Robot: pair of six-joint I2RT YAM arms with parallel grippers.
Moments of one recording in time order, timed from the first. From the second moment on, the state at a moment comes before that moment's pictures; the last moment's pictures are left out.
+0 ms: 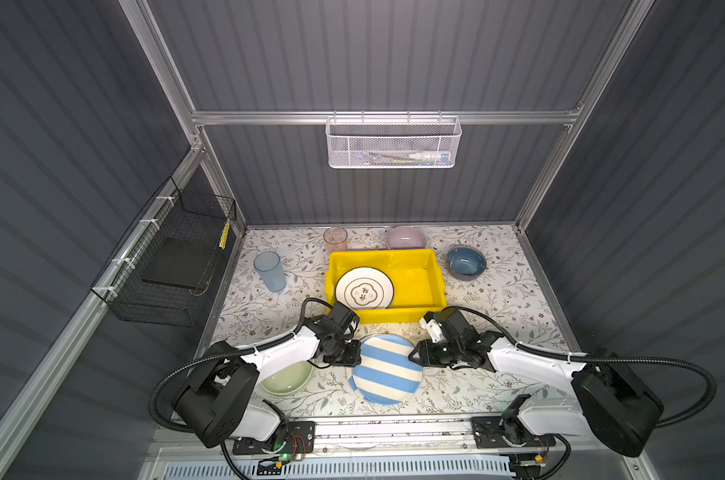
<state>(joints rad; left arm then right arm) -0.68 1.43 0.69 -0.51 0.31 -0.48 0.68 1.31 0.49 -0.17 -0.40 0.67</state>
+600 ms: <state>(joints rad) -0.69 1.45 0.71 -0.51 0.31 -0.48 0.67 1.18 0.45 -0.14 -0.43 0.69</state>
